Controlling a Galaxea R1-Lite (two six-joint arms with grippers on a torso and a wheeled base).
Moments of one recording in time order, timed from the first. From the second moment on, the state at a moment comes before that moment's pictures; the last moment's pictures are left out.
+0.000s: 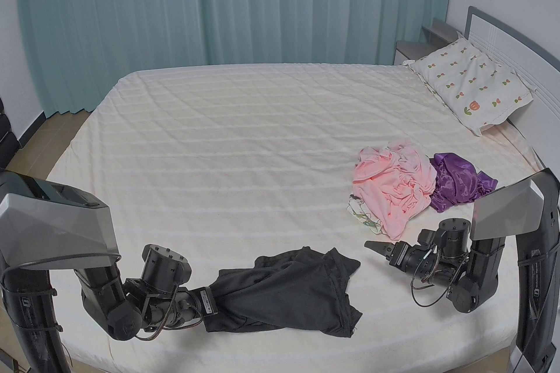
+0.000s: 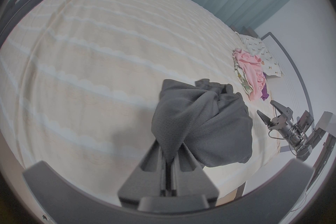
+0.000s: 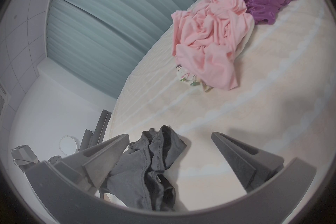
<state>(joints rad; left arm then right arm) -0.44 2.17 -0.36 -0.95 -0.02 -0.70 0.25 2.45 -0.46 -1.55 0.31 0.74</state>
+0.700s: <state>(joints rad) -0.41 2.17 -0.35 -0.95 -0.03 -0.70 0.25 2.45 -0.46 -1.55 0.31 0.74</state>
